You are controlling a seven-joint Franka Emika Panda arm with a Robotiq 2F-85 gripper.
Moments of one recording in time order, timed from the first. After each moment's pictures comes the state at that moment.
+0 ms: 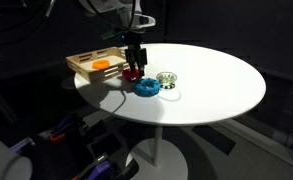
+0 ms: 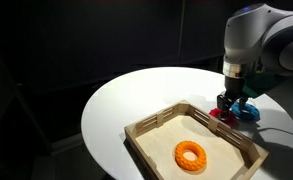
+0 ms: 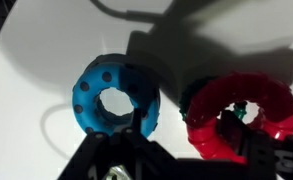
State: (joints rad) arm 0.12 0.13 0.10 -2.37 -0.34 2.34 0.68
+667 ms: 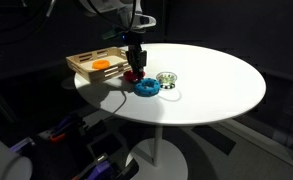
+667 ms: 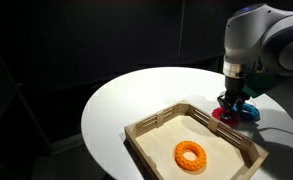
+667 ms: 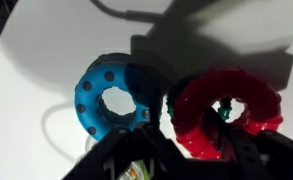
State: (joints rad) arm 0.13 0.13 0.08 -2.37 -0.34 2.34 0.69
